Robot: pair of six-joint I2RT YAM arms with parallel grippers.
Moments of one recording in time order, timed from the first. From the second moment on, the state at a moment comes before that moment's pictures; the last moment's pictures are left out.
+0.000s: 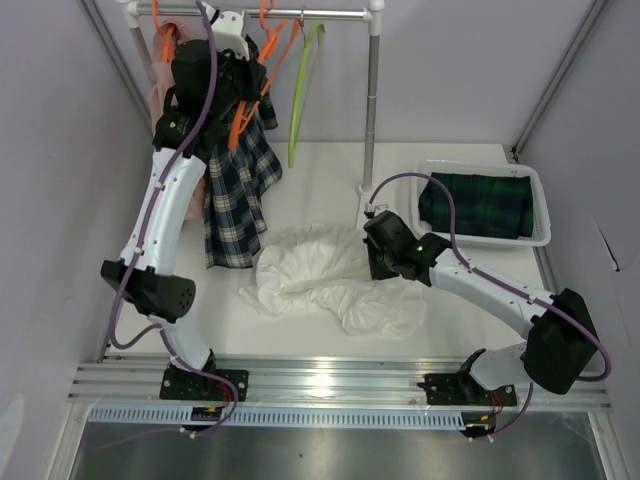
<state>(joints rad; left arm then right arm) -0.28 1.79 2.23 -0.48 0.07 0.01 0.77 1.38 1.05 -0.62 0.19 0.46</state>
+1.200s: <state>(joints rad) -0.34 0.95 1.38 -0.59 0.08 -0.10 0.77 1.38 1.05 -0.64 0.19 0.43</state>
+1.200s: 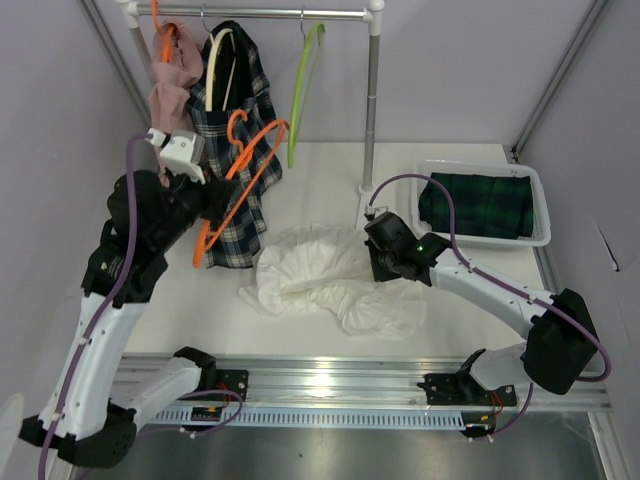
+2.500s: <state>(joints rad) -0.49 0.66 0.97 -0.76 0.60 -0.18 0.76 1.35 1.14 -0.72 0.18 0.39</state>
